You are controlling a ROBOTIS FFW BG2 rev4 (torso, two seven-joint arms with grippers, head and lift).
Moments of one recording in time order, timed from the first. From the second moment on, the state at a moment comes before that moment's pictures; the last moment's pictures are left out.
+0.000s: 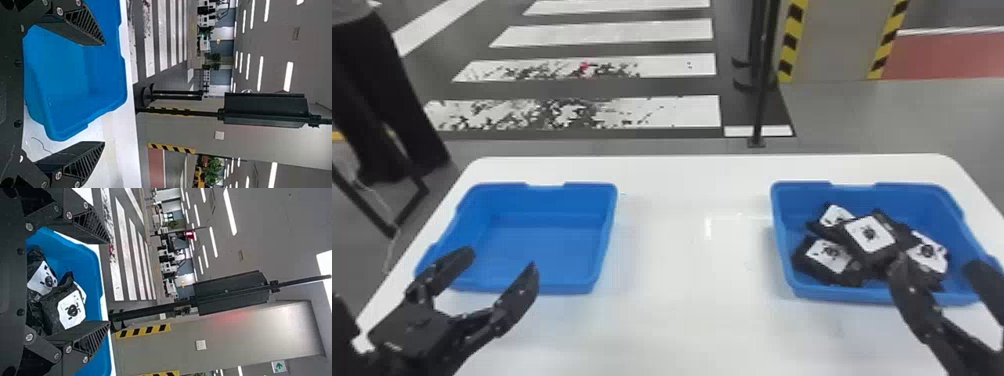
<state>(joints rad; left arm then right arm) 0.73 0.11 0.39 -2.38 0.28 0.27 -0.43 0.76 0.00 -0.11 -2.25 -0.26 -0.09 0.23</state>
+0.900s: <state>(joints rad) 0.74 0.12 0.38 -2.38 0.29 0.28 -0.43 0.76 0.00 -0.11 -2.24 -0.27 -0.10 0.23</state>
